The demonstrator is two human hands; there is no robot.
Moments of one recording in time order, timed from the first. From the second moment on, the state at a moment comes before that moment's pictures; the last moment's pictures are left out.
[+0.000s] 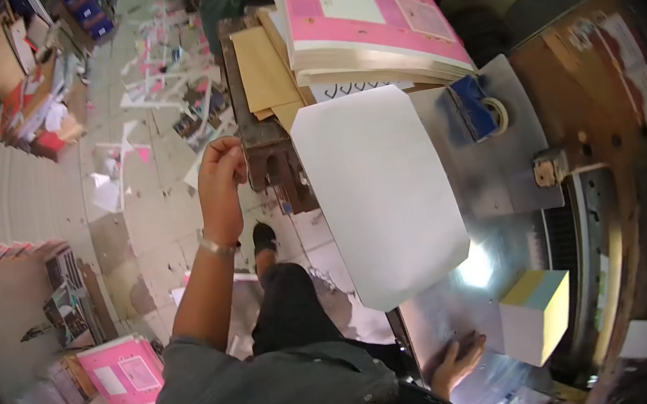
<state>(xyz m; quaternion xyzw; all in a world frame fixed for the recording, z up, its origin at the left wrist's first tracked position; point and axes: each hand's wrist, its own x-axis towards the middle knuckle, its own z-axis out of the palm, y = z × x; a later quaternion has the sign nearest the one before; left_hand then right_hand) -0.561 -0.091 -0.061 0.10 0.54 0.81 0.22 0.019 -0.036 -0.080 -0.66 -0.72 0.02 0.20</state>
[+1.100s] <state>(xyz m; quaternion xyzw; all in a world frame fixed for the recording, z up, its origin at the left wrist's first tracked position) -0.661 -0.040 -0.109 0.44 0.83 0.33 0.07 -0.024 -0.028 -0.057 -0.81 -0.59 0.05 -0.03</state>
